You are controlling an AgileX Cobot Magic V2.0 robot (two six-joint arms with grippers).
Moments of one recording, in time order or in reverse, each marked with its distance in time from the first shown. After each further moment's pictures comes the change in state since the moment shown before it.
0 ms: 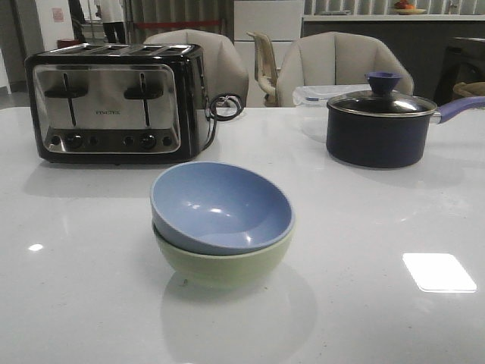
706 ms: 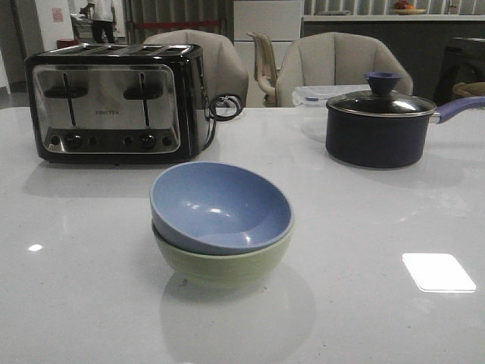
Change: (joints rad) left arm 0.000 0.000 0.000 0.000 0.000 0.000; right arm -0.391 -0.519 0.601 -0.060 -0.550 0.000
